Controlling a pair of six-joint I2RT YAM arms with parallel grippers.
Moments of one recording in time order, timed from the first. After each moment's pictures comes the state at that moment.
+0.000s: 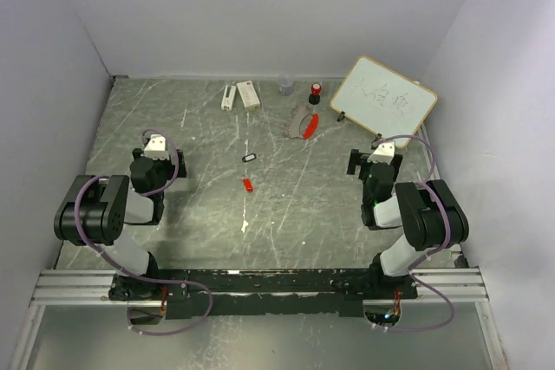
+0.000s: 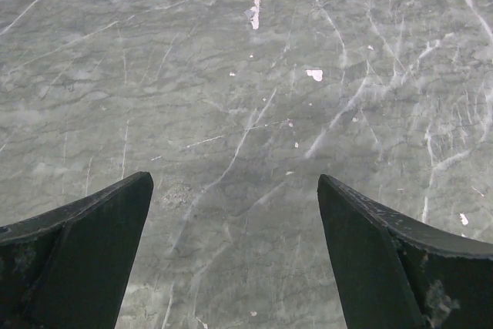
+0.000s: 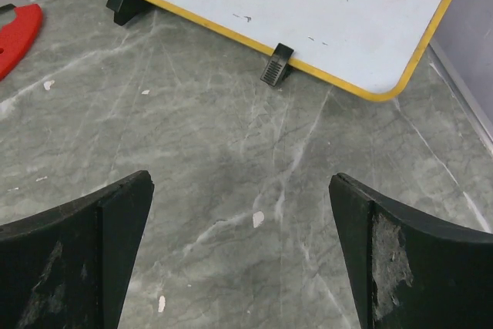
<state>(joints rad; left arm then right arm) -0.01 1.63 0.27 1.13 0.00 0.03 0.10 1.60 0.24 1.18 0.30 -0.04</state>
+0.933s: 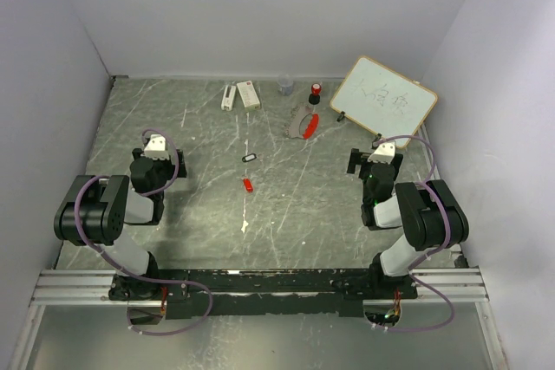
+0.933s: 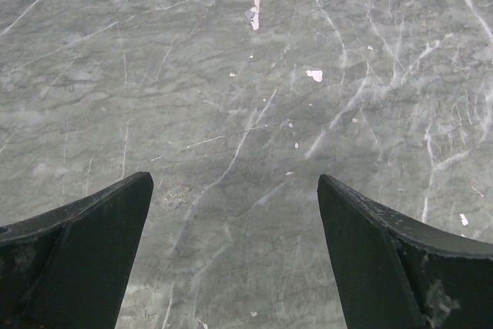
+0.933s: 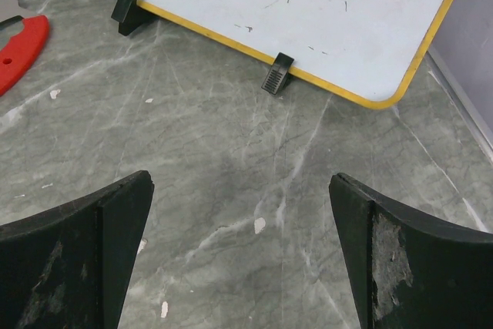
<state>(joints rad) -0.01 1.63 0.27 1.13 0.00 0.03 0.10 1.60 0.24 1.21 0.30 -0.04</state>
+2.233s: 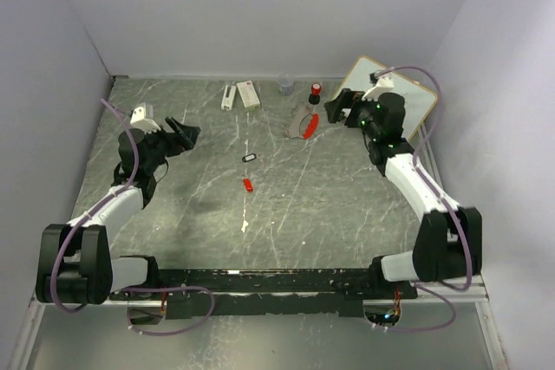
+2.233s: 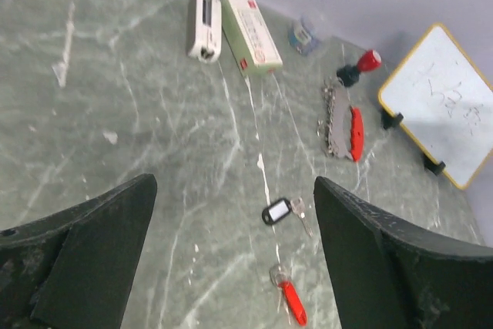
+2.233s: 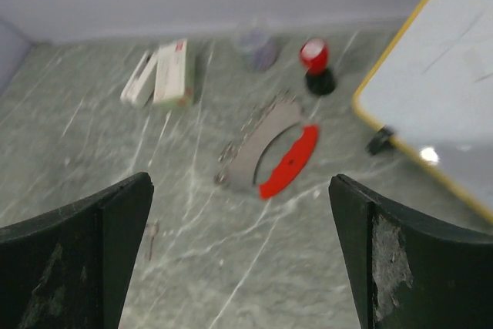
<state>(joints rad) -0.05 1.24 0.57 0.53 0.24 -0.52 0.13 1.33 0.94 0.24 -0.16 0.25</state>
